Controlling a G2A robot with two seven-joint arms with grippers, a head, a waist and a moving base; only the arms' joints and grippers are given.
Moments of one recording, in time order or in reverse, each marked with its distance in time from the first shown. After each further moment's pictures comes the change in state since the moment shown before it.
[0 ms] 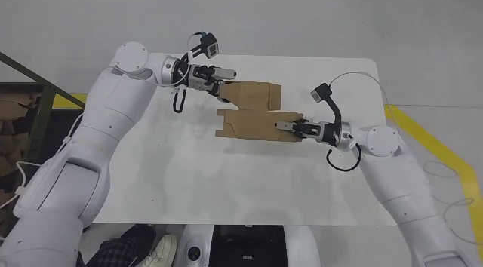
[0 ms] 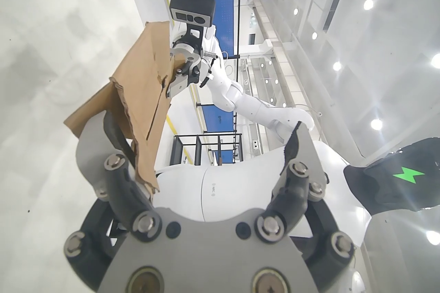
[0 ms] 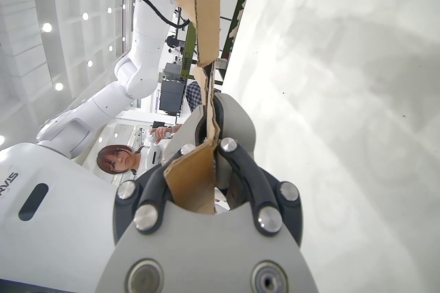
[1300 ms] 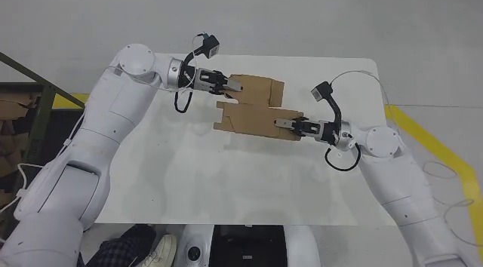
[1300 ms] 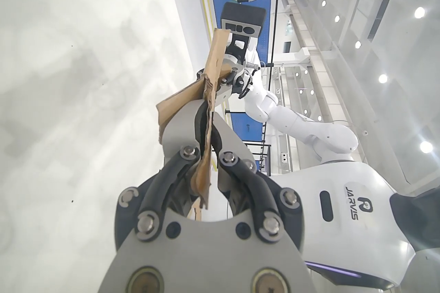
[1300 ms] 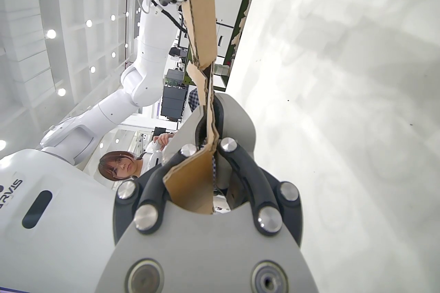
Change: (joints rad) left arm 0.027 0.005 -0.022 -0.062 0.199 -0.005 0.110; right arm -0.011 0.007 -0.003 -0.038 0.006 0.023 -0.051
